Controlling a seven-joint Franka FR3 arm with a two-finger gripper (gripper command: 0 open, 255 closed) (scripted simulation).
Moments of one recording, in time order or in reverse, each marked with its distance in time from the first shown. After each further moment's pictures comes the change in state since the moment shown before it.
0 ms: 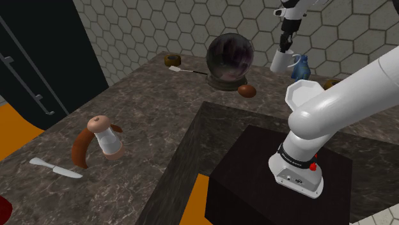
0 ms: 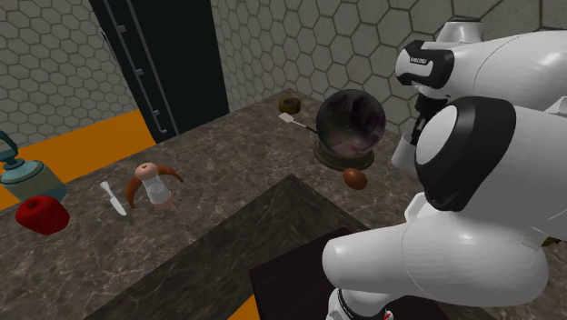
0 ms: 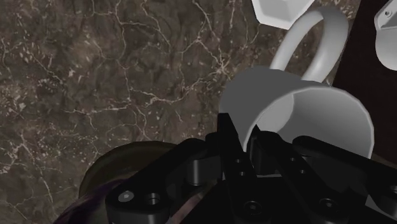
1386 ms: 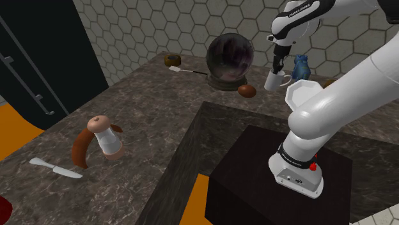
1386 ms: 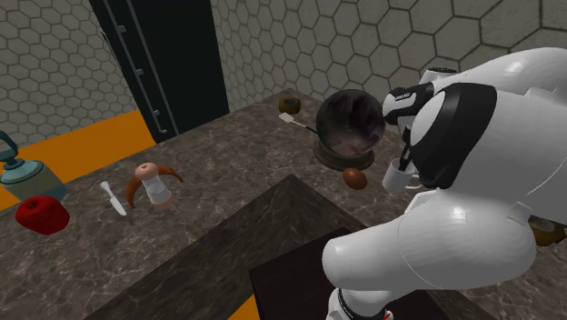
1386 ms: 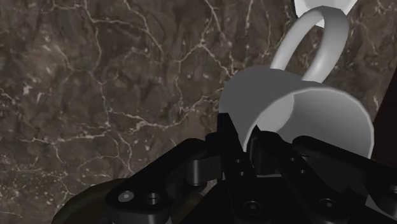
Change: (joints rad) arm -0.003 0.081 -0.057 -0.224 -0.012 0.302 0.001
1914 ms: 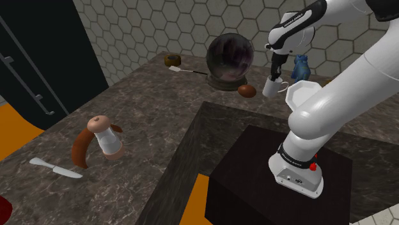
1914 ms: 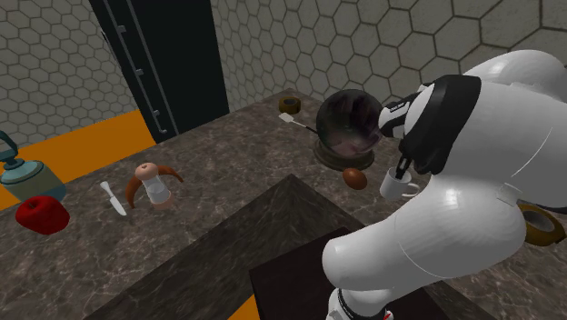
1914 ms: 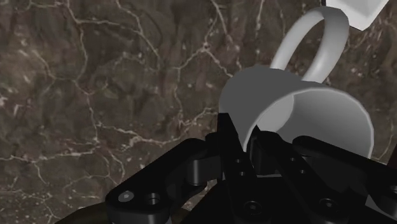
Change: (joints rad) arm 0.005 0.067 -0.029 -0.058 0.011 0.122 -0.015
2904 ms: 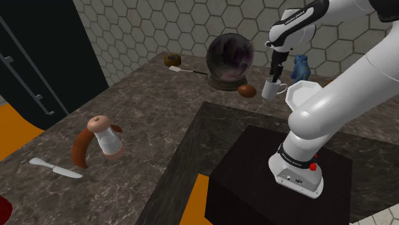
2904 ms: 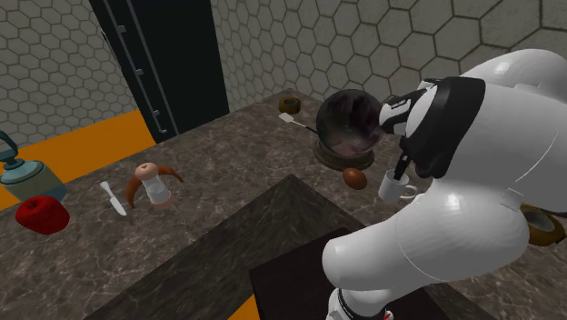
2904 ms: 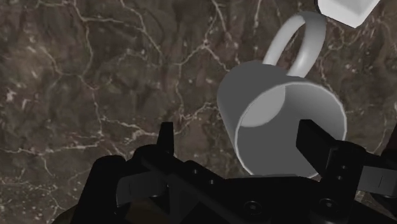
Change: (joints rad) arm 0.000 -0.020 0.010 0.017 -0.004 -0.033 0.007
